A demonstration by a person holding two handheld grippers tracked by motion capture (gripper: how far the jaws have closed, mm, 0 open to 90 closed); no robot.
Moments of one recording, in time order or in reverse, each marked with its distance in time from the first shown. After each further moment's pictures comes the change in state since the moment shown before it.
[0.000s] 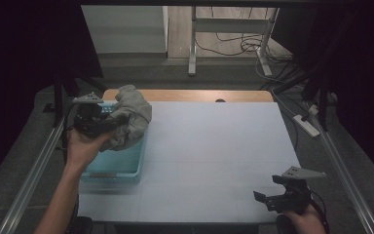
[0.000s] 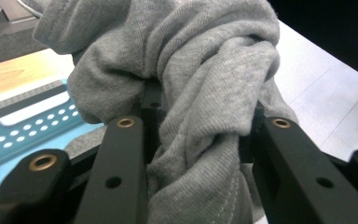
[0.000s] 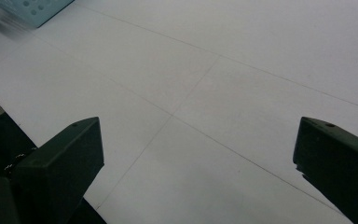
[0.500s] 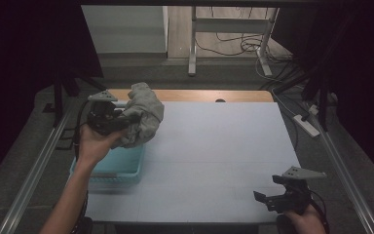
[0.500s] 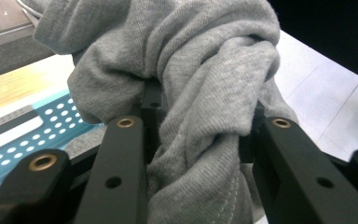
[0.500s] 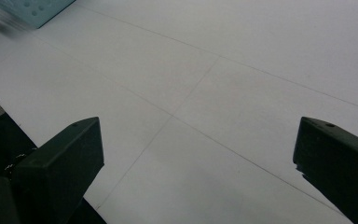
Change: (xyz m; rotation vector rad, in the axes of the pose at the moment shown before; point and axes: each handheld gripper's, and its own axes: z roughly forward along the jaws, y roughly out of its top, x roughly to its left) left arm -0.018 0.014 0.019 0.005 -0.033 0.055; right arm 0.000 0.000 0.000 -0.003 0.000 0.001
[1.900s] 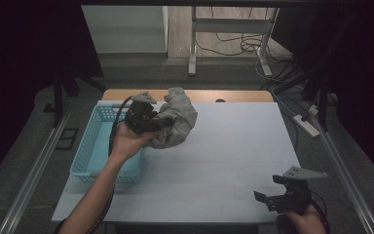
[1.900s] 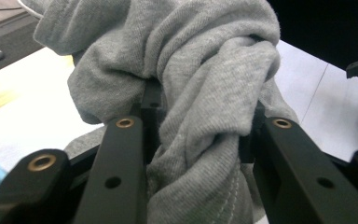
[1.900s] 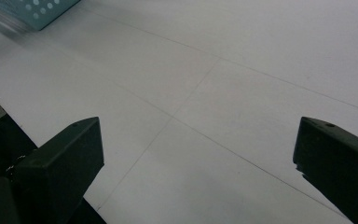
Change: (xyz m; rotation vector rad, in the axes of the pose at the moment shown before) left arm -0.042 0.027 0.070 0.044 -0.132 0.118; right arm 0.000 0.000 -0.001 -0.009 0.002 0.000
